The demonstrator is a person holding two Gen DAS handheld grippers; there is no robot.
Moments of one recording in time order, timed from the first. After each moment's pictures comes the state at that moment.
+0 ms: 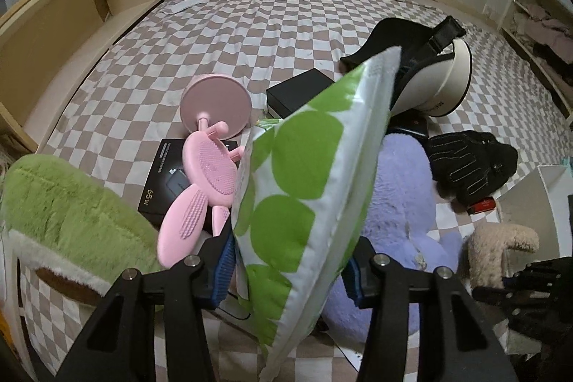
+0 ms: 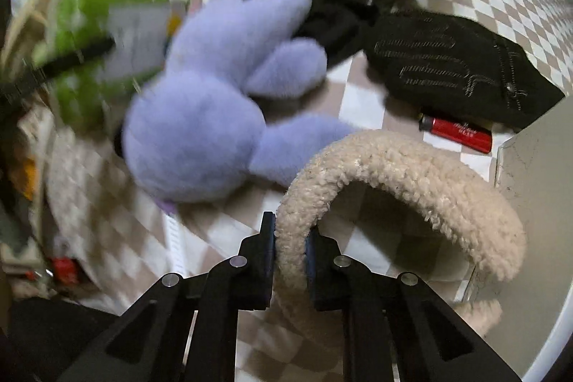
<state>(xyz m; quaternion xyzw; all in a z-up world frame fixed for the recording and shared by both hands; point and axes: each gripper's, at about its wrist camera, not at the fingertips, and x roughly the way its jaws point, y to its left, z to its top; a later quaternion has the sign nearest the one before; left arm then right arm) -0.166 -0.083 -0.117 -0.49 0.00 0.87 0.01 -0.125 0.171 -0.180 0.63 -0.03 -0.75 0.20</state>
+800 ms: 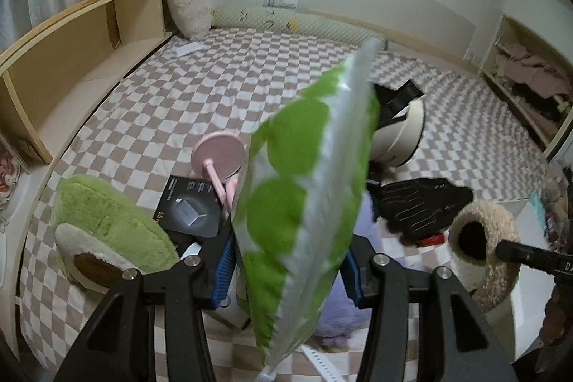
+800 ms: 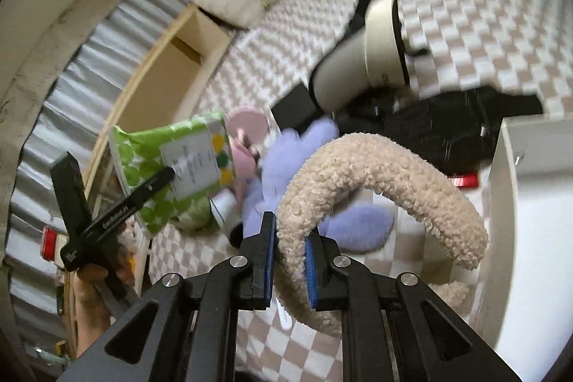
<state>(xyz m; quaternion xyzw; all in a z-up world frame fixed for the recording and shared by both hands) -0.117 -0.076 -0.042 -0.41 -0.04 0.91 0.03 -0.124 0.214 -0.092 0.47 -0.23 -0.81 0.25</state>
